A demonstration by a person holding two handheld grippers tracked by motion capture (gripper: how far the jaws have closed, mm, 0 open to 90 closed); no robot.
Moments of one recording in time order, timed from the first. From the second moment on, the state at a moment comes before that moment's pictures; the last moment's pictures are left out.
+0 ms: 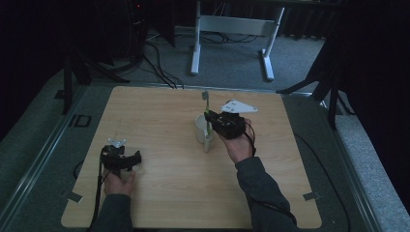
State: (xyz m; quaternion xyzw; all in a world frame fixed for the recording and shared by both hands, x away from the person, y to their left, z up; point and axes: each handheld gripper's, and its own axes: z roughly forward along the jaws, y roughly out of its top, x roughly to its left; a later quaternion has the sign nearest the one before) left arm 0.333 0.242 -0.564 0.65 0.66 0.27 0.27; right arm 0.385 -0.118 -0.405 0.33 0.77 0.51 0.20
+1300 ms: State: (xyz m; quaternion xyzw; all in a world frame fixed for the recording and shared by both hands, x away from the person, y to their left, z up) left arm 0.333 0.242 -0.564 0.65 0.66 0.27 0.27; right arm 0.386 -0.116 -0.421 0.33 0.78 0.50 0.20
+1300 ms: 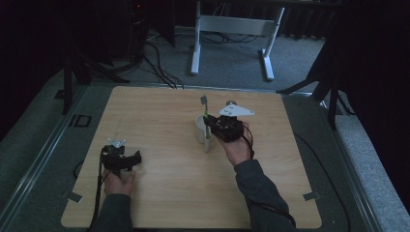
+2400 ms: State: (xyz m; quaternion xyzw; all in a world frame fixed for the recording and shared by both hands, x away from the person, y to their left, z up) left arm 0.333 0.242 -0.564 0.65 0.66 0.27 0.27; right arm 0.387 -0.118 -0.437 0.33 0.79 0.48 0.19
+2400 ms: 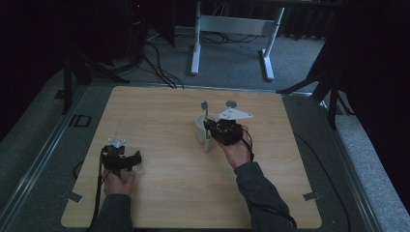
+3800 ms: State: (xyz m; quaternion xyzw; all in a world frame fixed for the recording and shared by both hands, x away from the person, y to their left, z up) left arm 0.333 0.242 -0.564 0.65 0.66 0.27 0.27; right arm 0.387 -0.126 -0.454 0.34 0.81 0.46 0.16
